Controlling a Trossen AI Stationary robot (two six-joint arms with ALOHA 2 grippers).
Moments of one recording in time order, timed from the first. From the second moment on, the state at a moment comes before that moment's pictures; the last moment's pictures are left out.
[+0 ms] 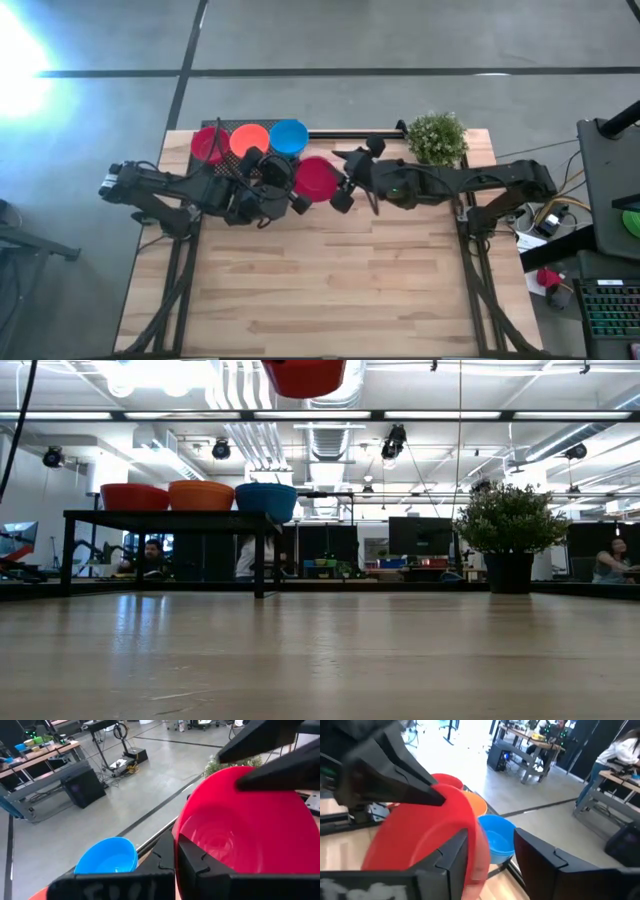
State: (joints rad) left arm -0.21 1.42 1.48 -0.67 -1.04 -0.38; right arm 0.09 1.52 1.45 -0.25 0.70 0.00
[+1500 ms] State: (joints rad) left arm 0.37 1.01 1.49 -1.57 -0.94 -1.15; right arm 0.28 1.34 1.45 -0.26 0.71 -0.04
